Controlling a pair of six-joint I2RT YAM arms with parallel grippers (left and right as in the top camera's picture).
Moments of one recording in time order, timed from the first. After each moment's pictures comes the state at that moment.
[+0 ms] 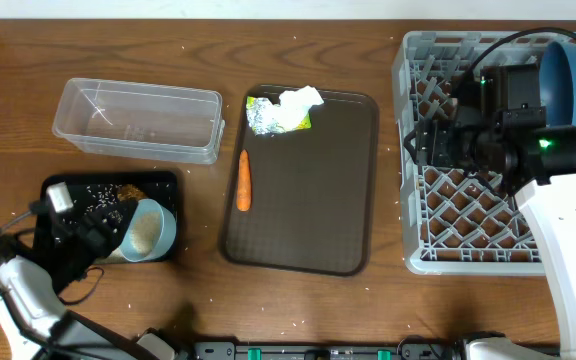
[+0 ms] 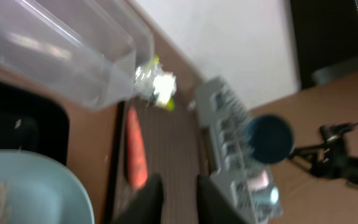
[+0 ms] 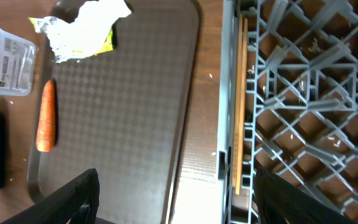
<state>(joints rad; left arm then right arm) 0.93 1.34 0.77 -1.08 1.33 0.61 0.13 1.41 1.38 -1.02 -0.22 0.23</state>
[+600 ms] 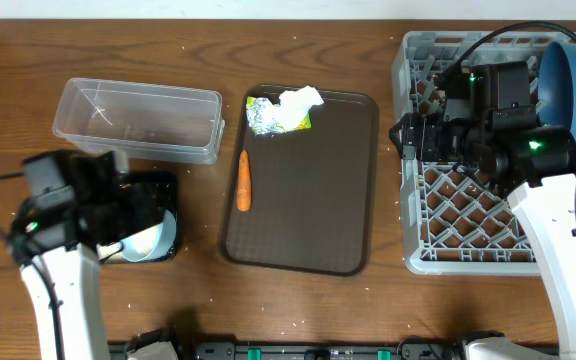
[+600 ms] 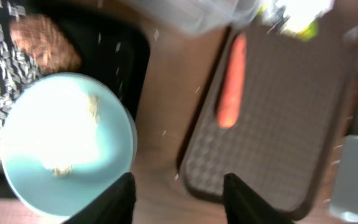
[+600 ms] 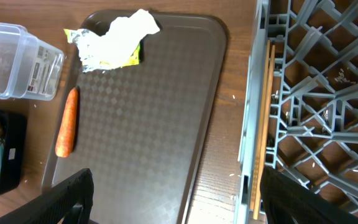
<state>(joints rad) 0.35 1.13 1.00 -1.07 0.41 -0.06 0.17 1.41 1.38 -0.94 -0.24 0.23</state>
